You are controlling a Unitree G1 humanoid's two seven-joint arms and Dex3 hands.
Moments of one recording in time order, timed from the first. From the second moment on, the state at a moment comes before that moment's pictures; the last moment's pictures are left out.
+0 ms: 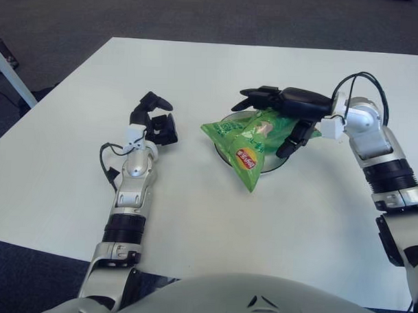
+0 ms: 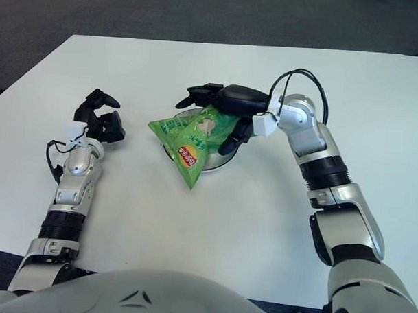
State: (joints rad) left arm -0.18 0.05 0.07 0.17 -0.03 -0.17 0.17; right arm -0.67 -0.61 0.24 0.26 -0.11 -0.67 0.82
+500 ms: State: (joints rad) left arm -0.19 0.05 0.07 0.20 -0.03 -0.19 0.17; right arm -0.70 -0.67 0.16 0.24 -0.03 -0.63 0.86
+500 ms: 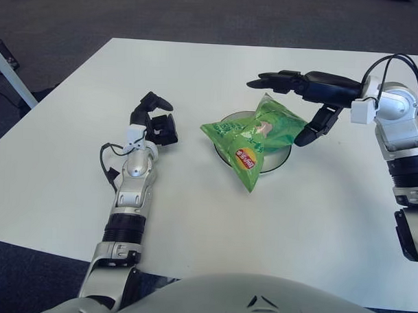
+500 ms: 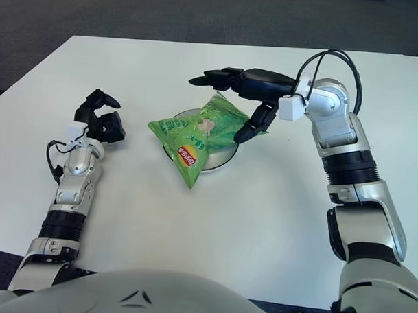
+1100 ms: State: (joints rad) left arm -0.19 0.05 0.07 0.21 -0.04 -0.20 0.16; right arm -0.74 -0.73 0.08 0.32 -0.09 -0.71 0.80
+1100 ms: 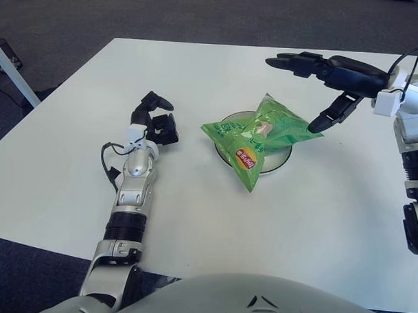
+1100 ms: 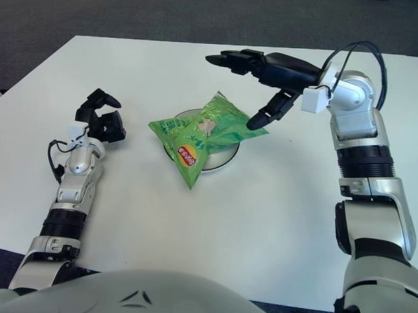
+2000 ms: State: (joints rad) left arm -0.21 0.05 0.09 0.24 -0.04 -0.21 0.15; right arm -0.65 -0.78 0.00 0.23 -0.08 -0.23 0.70
